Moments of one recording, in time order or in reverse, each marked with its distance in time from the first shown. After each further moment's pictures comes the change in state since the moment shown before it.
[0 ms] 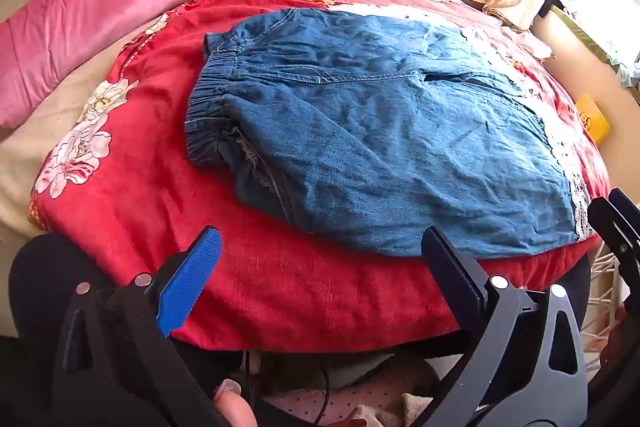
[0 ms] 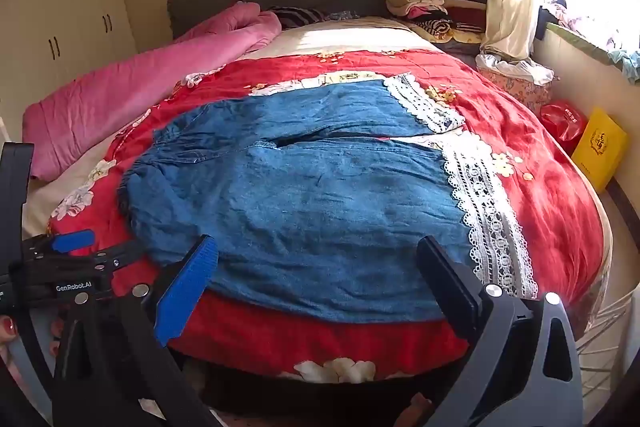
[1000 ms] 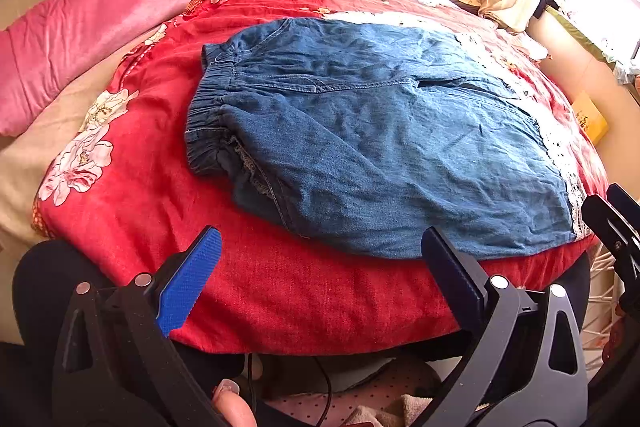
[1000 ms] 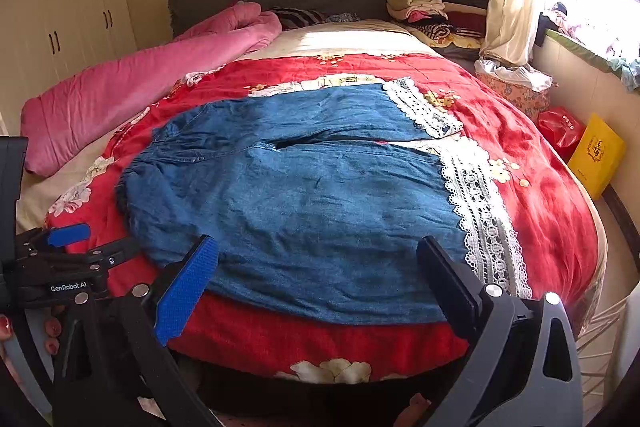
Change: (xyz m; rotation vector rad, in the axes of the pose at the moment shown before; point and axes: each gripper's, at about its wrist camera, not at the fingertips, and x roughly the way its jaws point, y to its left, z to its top) left arm -0.008 -0.005 0.002 0.023 -0.033 0.005; right arm -0.003 0.002 0.001 -0.022 -0.006 -0.016
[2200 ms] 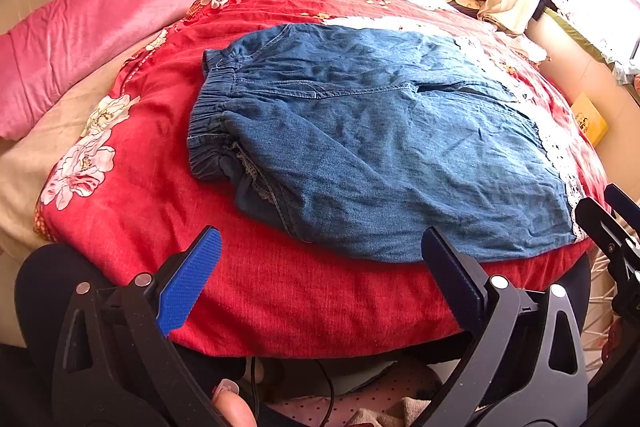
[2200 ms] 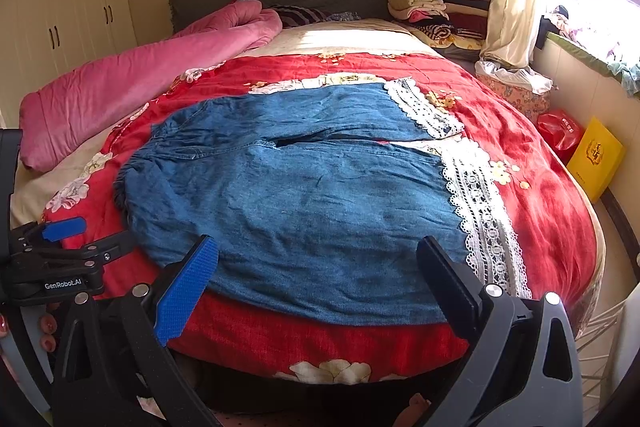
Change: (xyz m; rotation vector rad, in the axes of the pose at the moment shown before) left arm -0.003 0.002 0.000 0.005 -0.015 0.001; right arm 0.003 0.002 -0.001 -0.011 0.008 -0.007
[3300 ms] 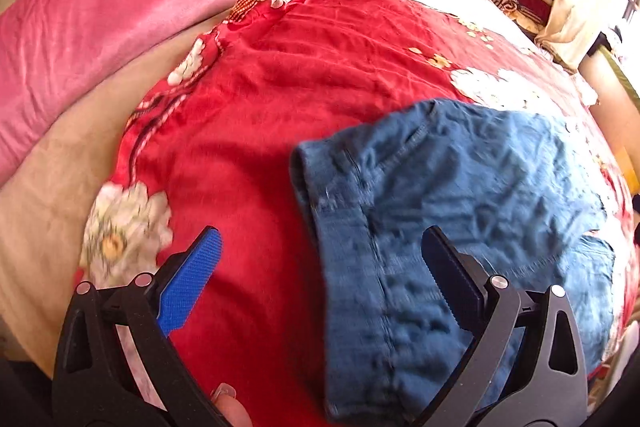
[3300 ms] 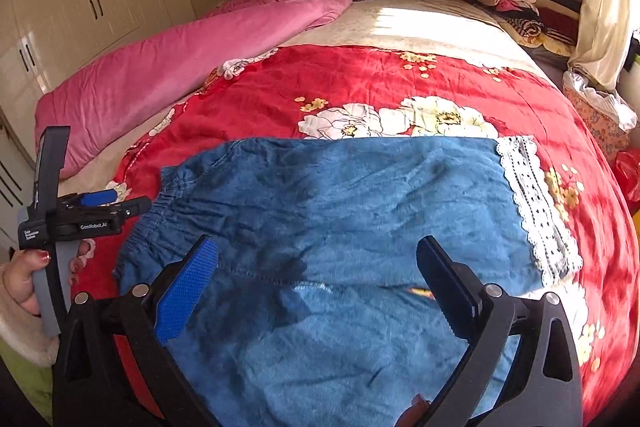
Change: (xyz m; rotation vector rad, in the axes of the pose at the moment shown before) left arm 0.125 0.133 0.160 -0.105 0.069 0.071; right arm 0.161 0.031 0.165 -0.146 0.161 0.224
